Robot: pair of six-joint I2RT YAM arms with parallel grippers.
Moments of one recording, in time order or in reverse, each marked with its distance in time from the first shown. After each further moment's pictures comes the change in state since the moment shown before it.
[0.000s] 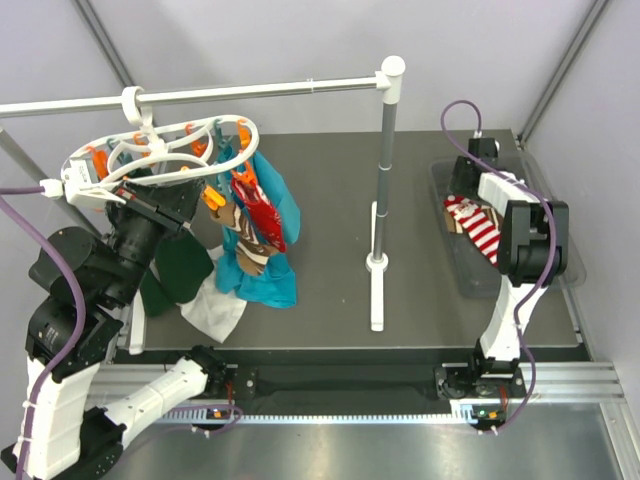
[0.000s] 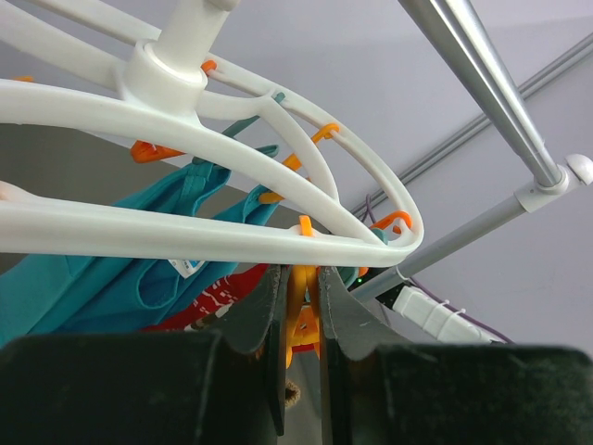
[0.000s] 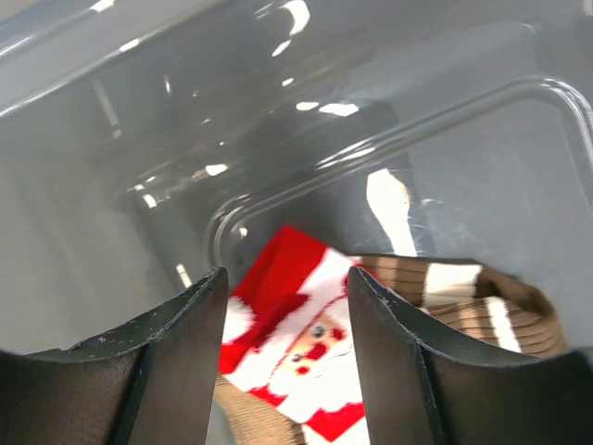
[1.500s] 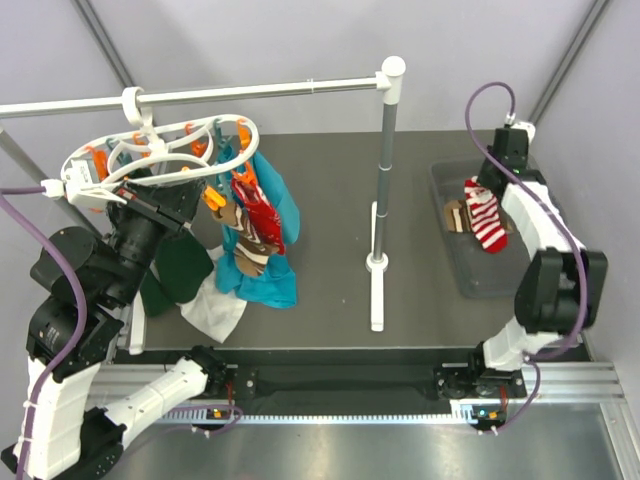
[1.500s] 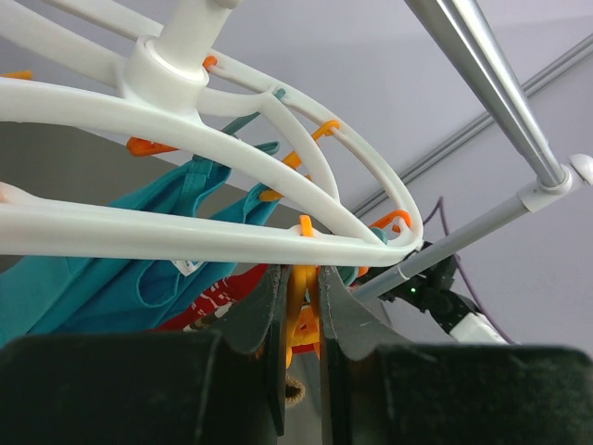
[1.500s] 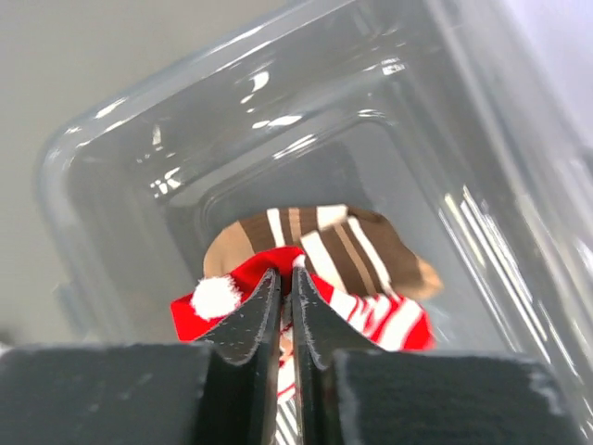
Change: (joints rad) left arm 0.000 -0.001 -0.004 0.000 0.002 -0.001; right arm -0.024 -0.338 -0.108 -0.052 0.101 -0.011
